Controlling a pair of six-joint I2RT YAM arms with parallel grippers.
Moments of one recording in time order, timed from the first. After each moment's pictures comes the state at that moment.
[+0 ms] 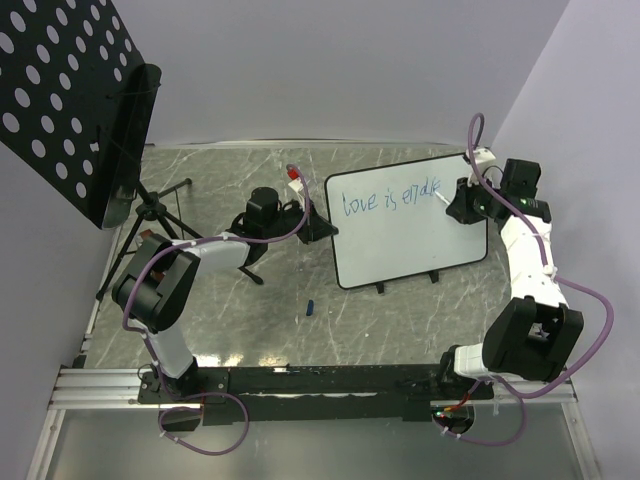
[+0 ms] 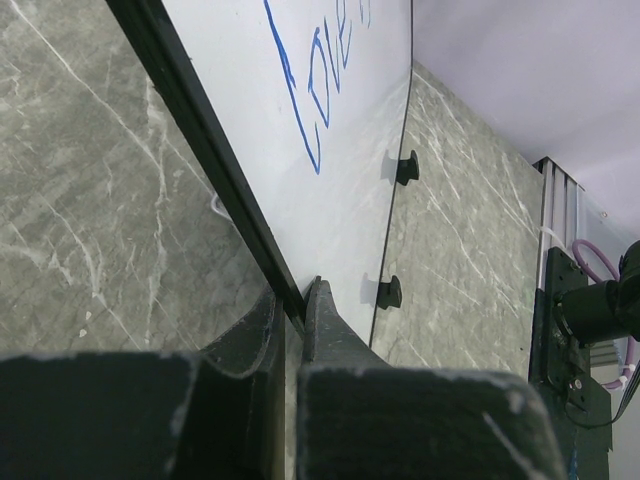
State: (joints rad) left arm -0.55 1.76 0.95 0.60 0.66 -0.35; right arm -0.27 1.36 1.21 -0.63 -0.56 -0.38
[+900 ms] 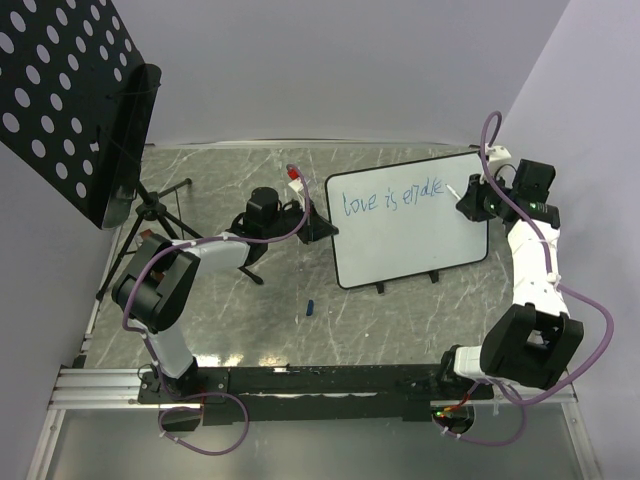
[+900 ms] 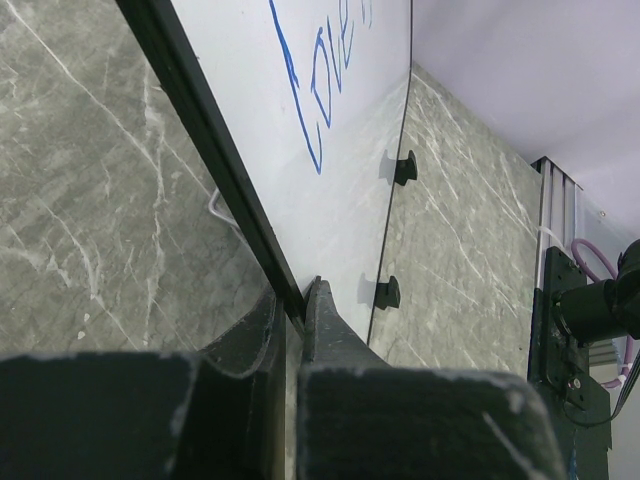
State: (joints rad) left arm -0.55 1.76 0.95 0.60 0.65 -0.35; right arm -0.33 1.33 1.20 -0.59 -0.56 -0.34
